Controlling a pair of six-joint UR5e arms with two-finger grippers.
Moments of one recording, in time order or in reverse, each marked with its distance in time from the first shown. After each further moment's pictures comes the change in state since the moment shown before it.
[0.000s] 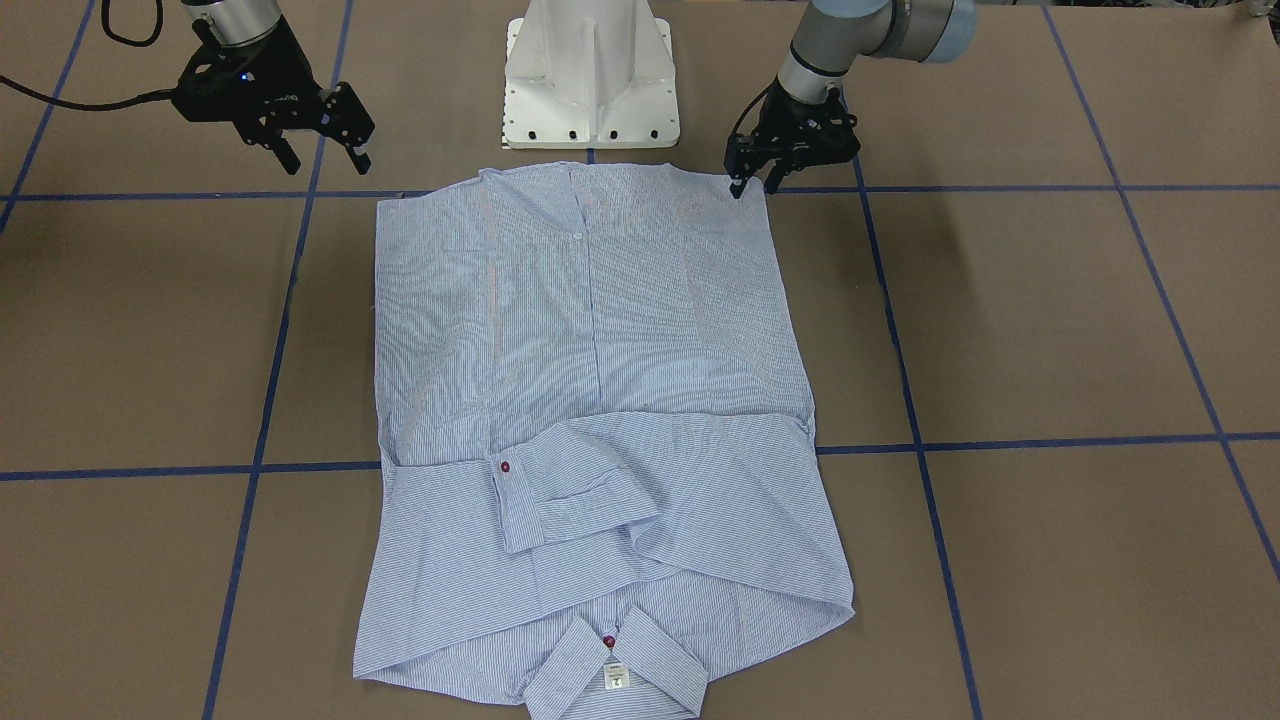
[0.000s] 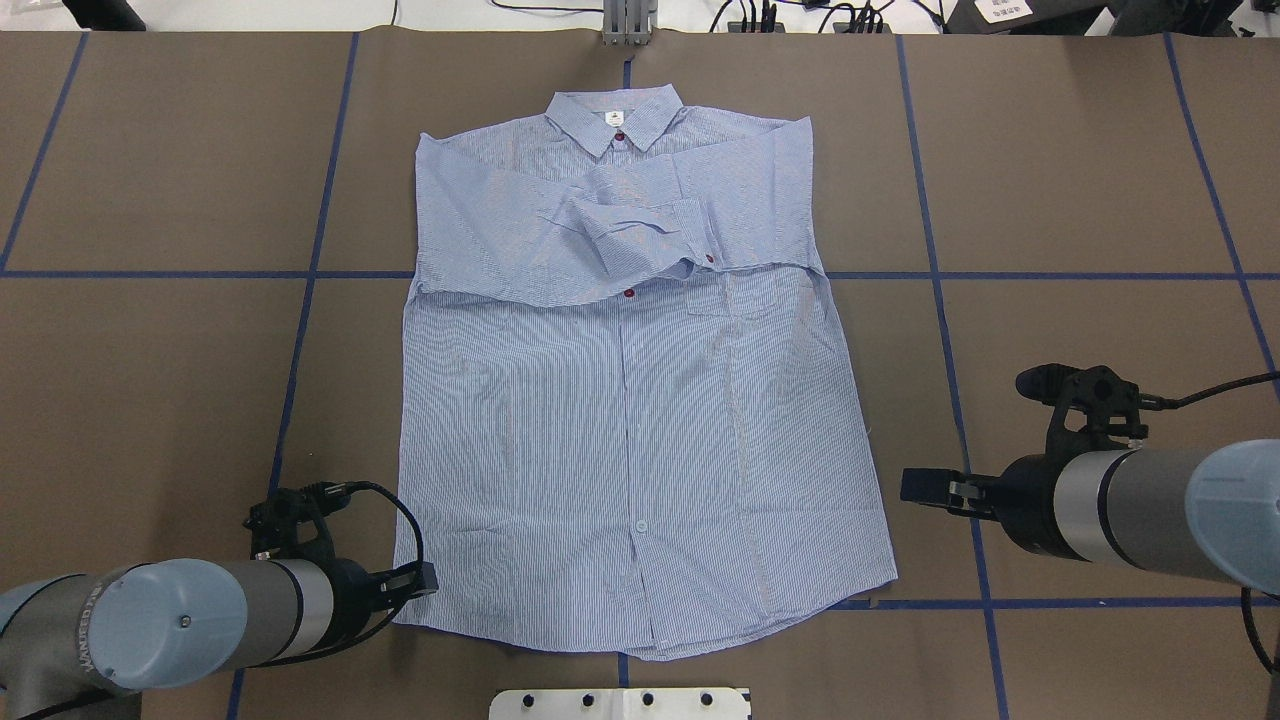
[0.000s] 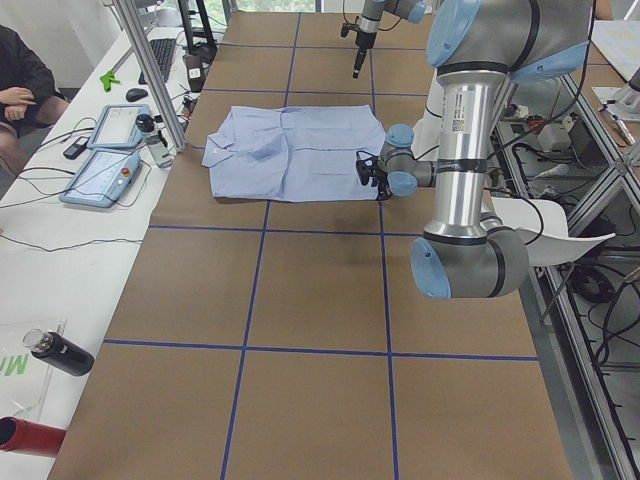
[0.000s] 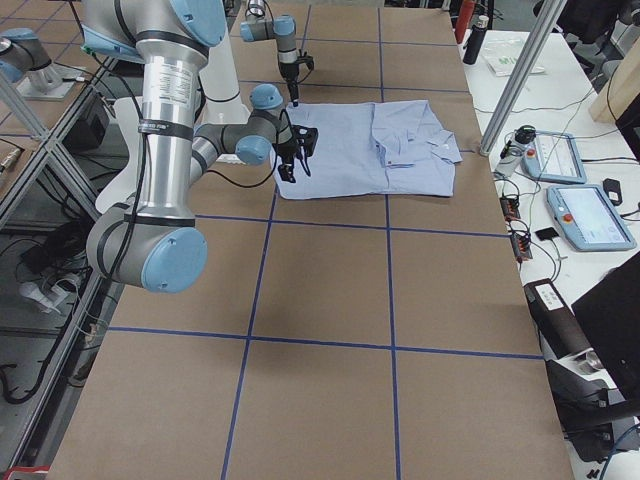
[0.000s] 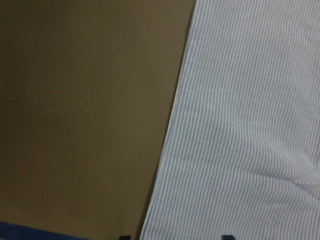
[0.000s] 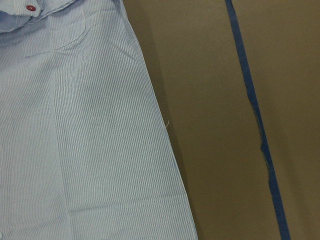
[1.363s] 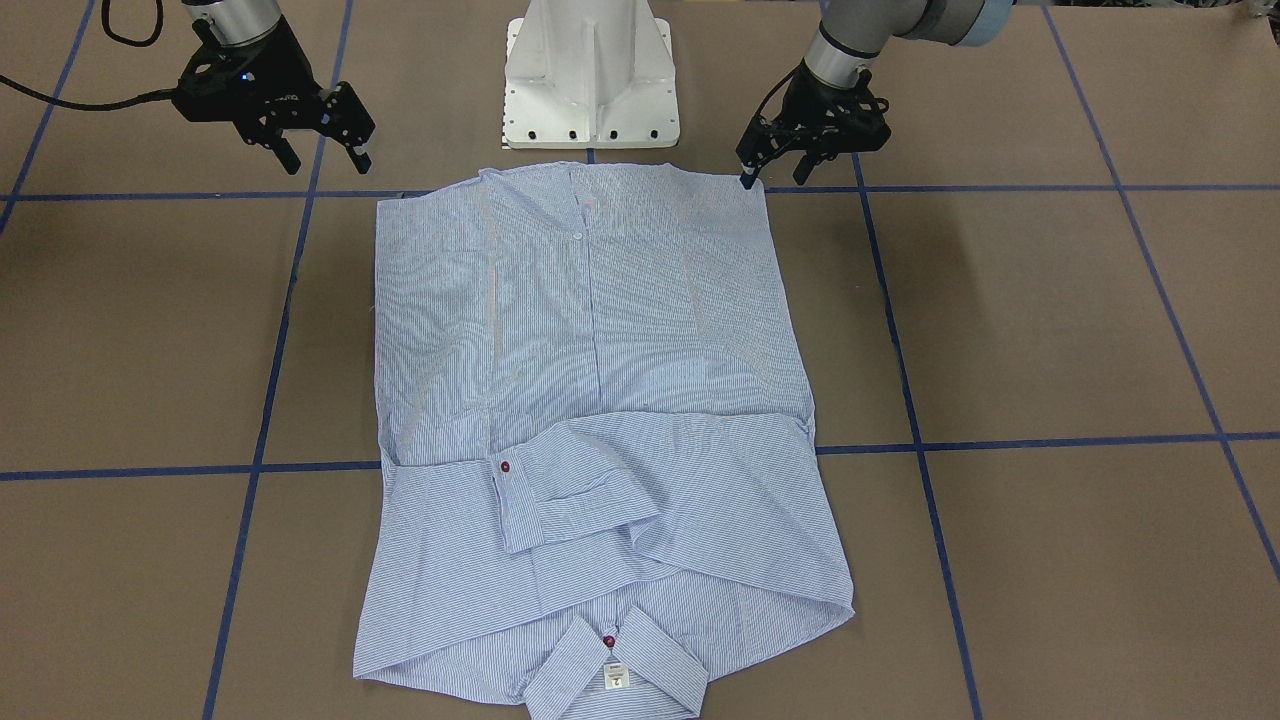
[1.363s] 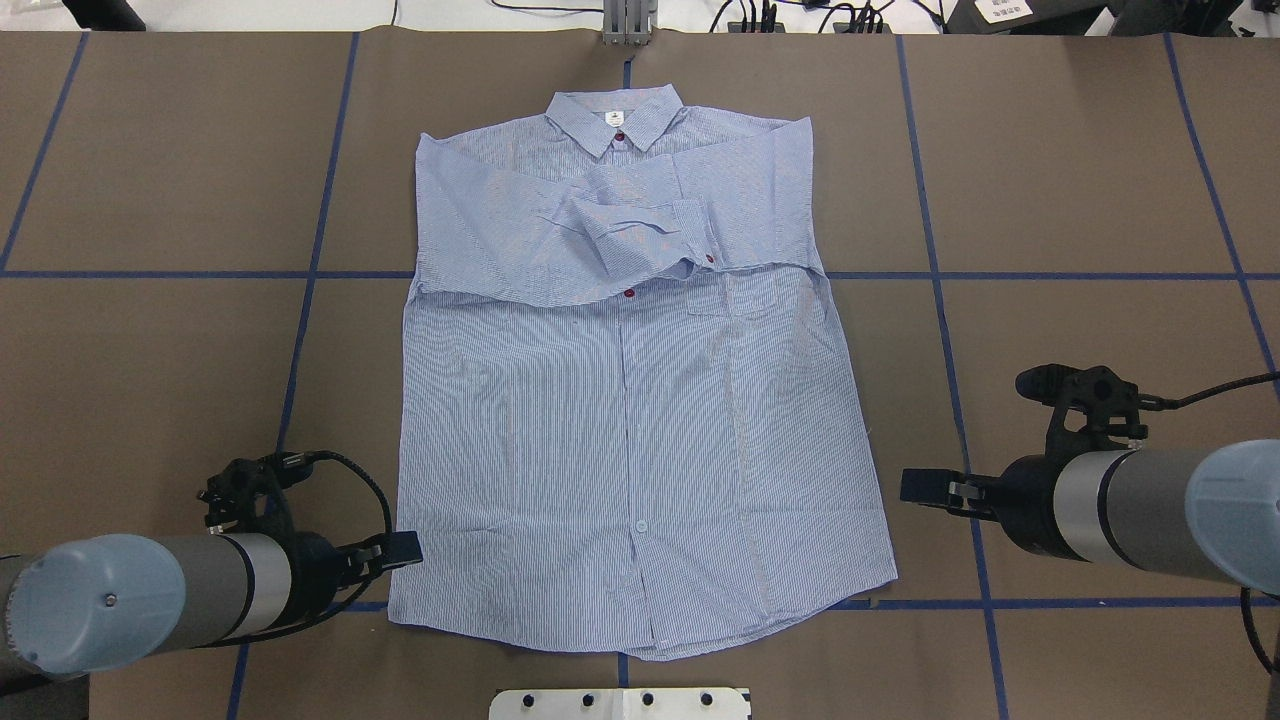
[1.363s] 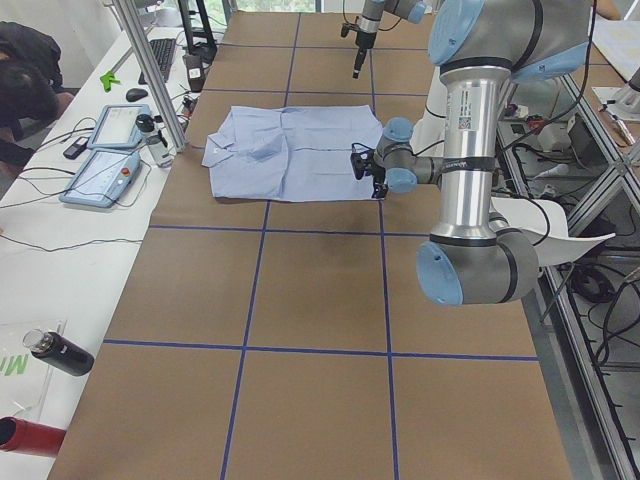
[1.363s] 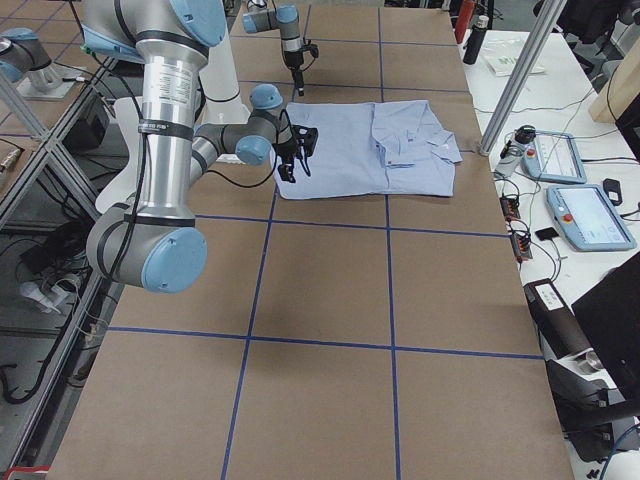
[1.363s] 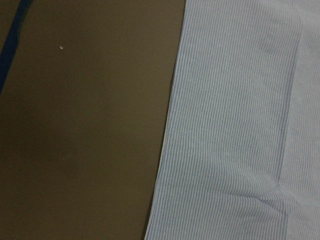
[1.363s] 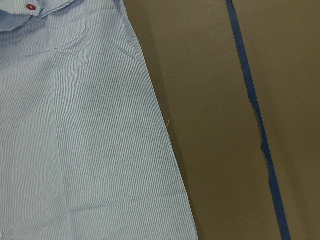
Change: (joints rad) left arm -0.046 0.044 -0.070 -0.009 0.000 0.013; right arm 0.000 0.001 0.000 0.000 0.001 0.001
